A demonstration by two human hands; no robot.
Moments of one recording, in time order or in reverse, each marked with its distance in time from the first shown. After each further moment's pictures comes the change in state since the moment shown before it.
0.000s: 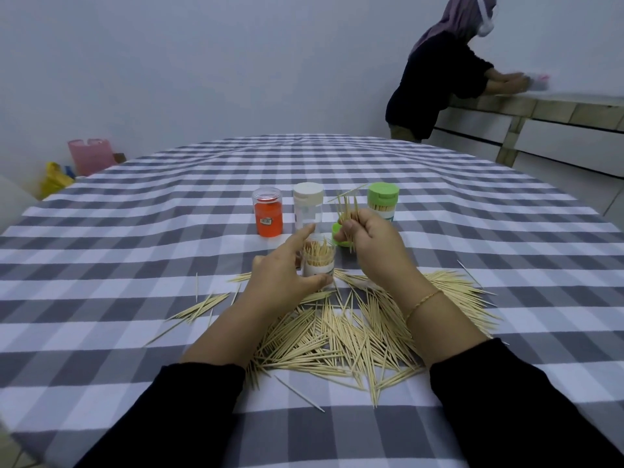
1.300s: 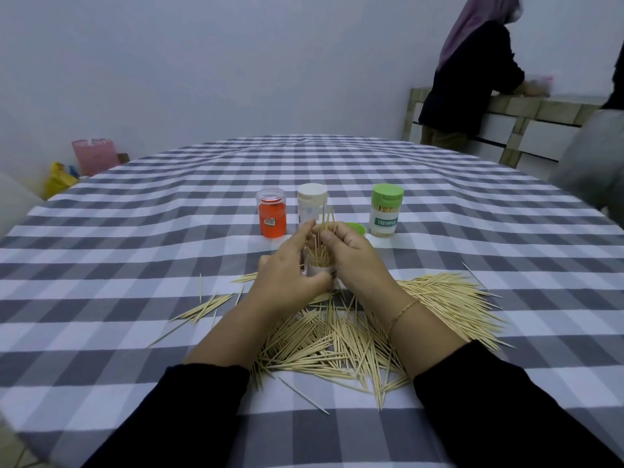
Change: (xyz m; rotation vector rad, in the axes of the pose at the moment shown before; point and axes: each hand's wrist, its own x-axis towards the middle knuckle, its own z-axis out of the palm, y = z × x) left_hand -0.008 0.012 -0.005 -0.086 -0.029 0.035; right_hand -0.006 0.004 0.033 0.424 -0.165 0.122
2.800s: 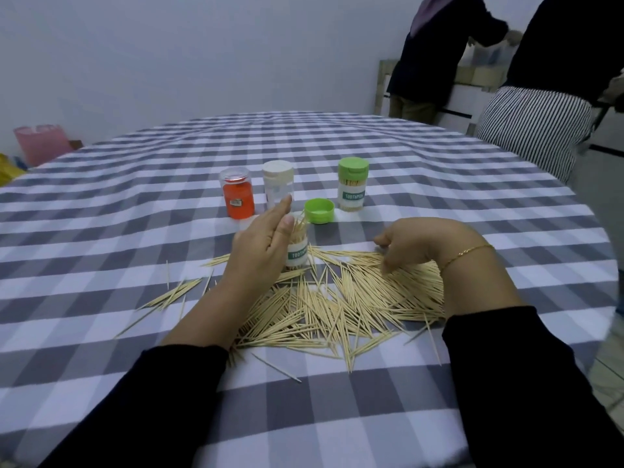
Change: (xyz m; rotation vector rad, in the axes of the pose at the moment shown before) left_hand 0.011 -0.013 0.013 -0.121 0.107 0.147; right_hand -0.029 -0.057 -0.094 -1.469 -0.376 0.548
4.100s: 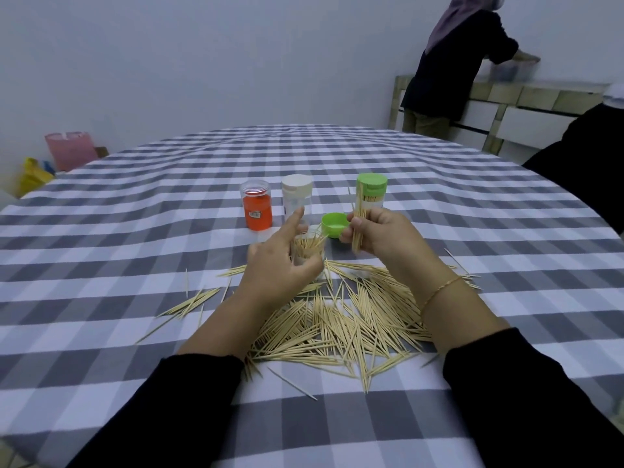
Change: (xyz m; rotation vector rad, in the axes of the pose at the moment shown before) left_hand -0.006 0.016 -0.008 0.096 -0.083 -0.078; right_hand 0.040 -0.039 0.020 1.457 0.404 -0.329
